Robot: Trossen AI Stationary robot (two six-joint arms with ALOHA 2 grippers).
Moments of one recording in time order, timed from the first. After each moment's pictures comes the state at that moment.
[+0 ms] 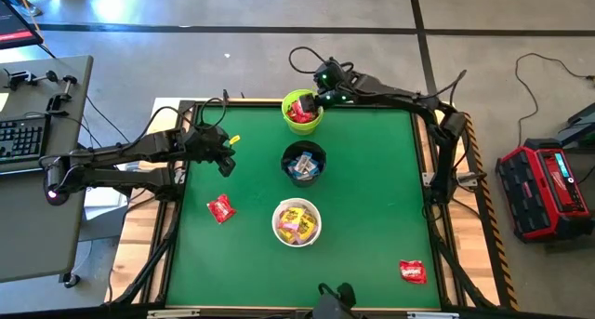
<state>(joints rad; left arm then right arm) 0.34 0.83 0.62 -0.65 -0.16 -0.35 -0.59 1.92 1.60 -0.50 -0.13 0.55</state>
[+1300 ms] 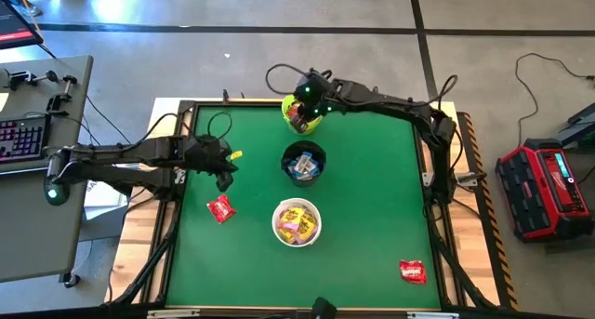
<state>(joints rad) 0.17 0.83 0.62 -0.66 -0.06 -0.40 -0.43 1.98 1.78 -0.65 0.03 0.13</state>
